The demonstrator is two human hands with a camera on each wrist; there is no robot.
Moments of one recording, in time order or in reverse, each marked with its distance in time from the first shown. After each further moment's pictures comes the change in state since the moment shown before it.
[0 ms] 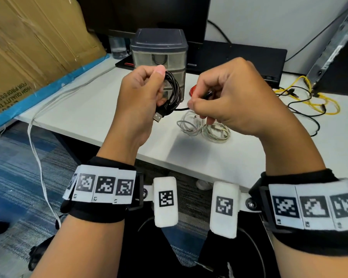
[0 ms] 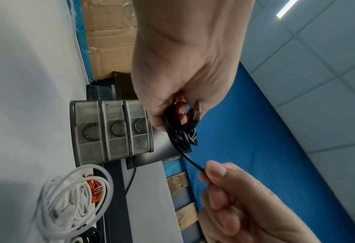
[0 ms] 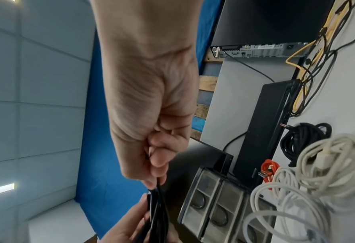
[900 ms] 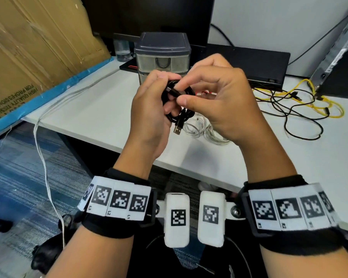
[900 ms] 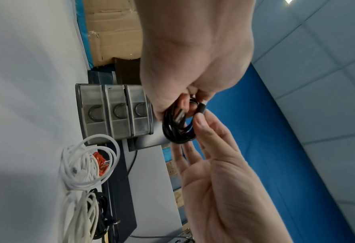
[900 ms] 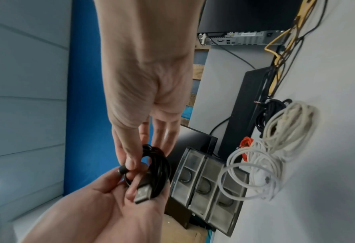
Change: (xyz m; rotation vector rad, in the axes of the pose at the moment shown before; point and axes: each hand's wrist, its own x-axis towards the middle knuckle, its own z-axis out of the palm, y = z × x) left_hand -0.021 0.000 0.015 -0.300 -0.019 -0.042; right_hand 0.007 0.007 0.028 0.339 0.127 -0.106
